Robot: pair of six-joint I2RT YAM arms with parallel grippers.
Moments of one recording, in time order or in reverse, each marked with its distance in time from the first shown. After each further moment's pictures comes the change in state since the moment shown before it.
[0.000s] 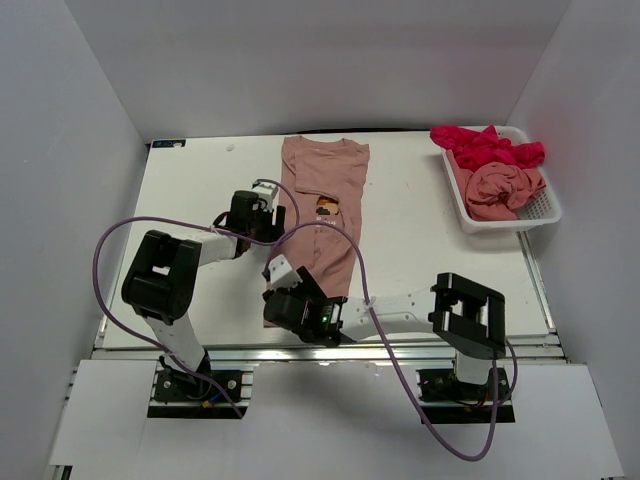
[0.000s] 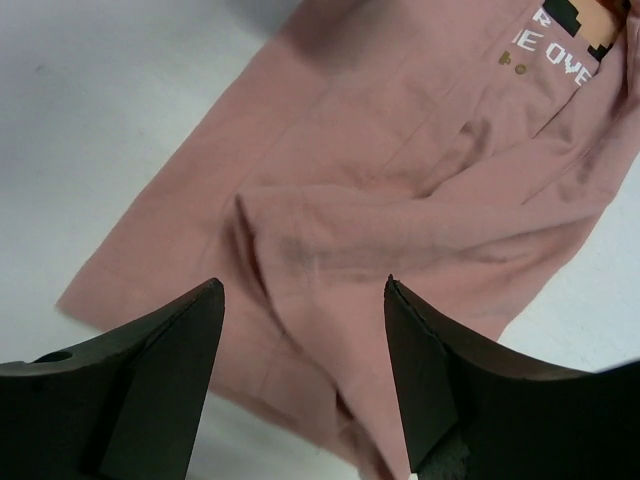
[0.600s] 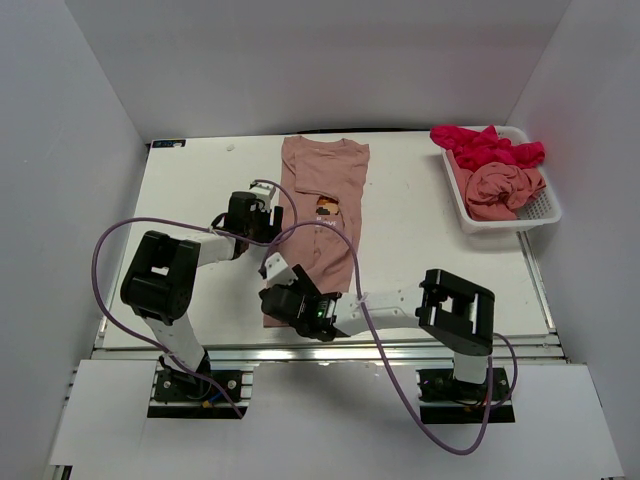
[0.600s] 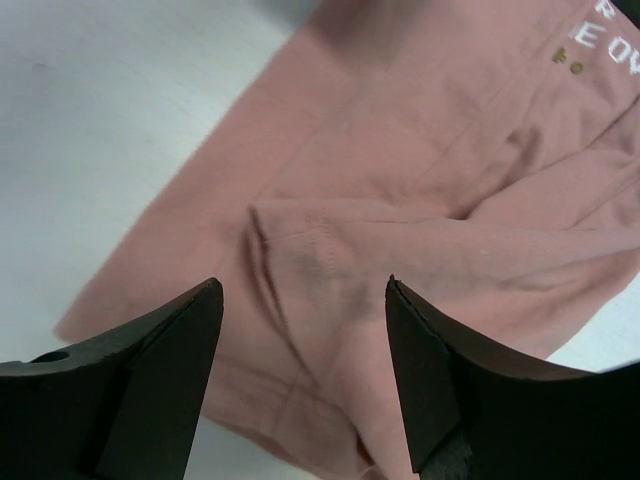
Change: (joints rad) left arm 0.013 -0.005 -0.018 0.023 -0.011 0.019; right arm -0.062 0.065 0.012 0.058 -0.106 -0.013
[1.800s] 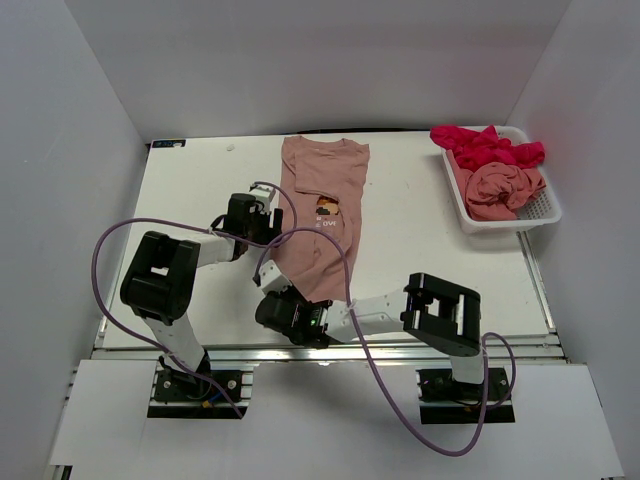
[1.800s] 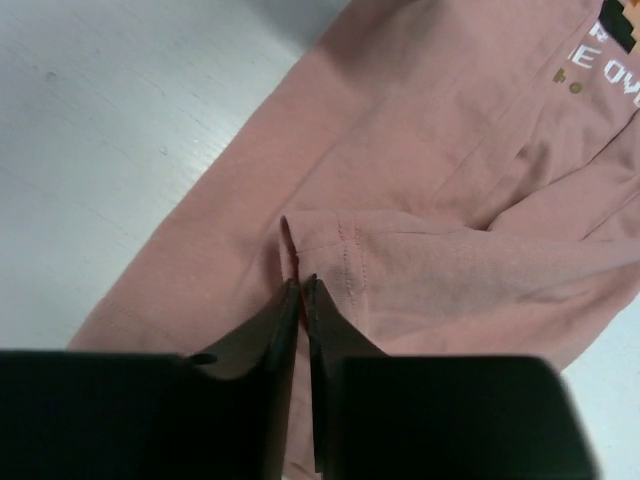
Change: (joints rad) left arm 0.003 -0.002 -0.016 0.000 0.016 -0.001; right arm 0.042 0.069 0.021 0.075 0.086 -0.036
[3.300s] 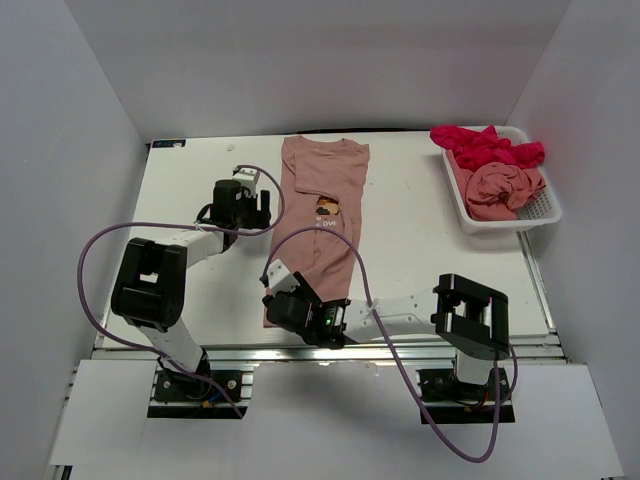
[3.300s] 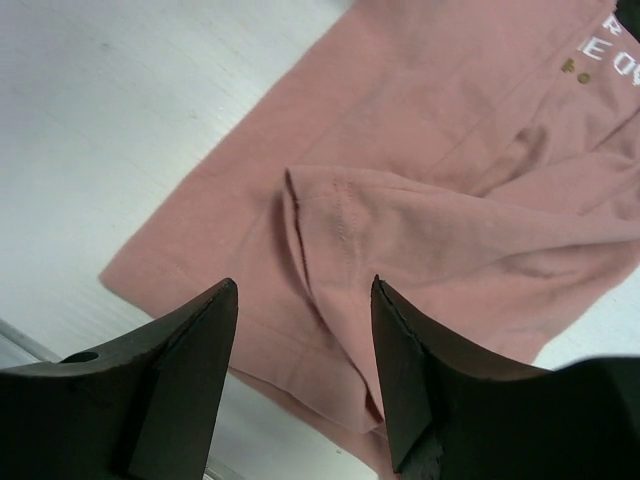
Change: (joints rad) left arm 0.073 -0.066 0.061 -0.018 -0.022 -0.010; right arm 0.006 -0.150 -0.085 -0.047 -0.092 0.007
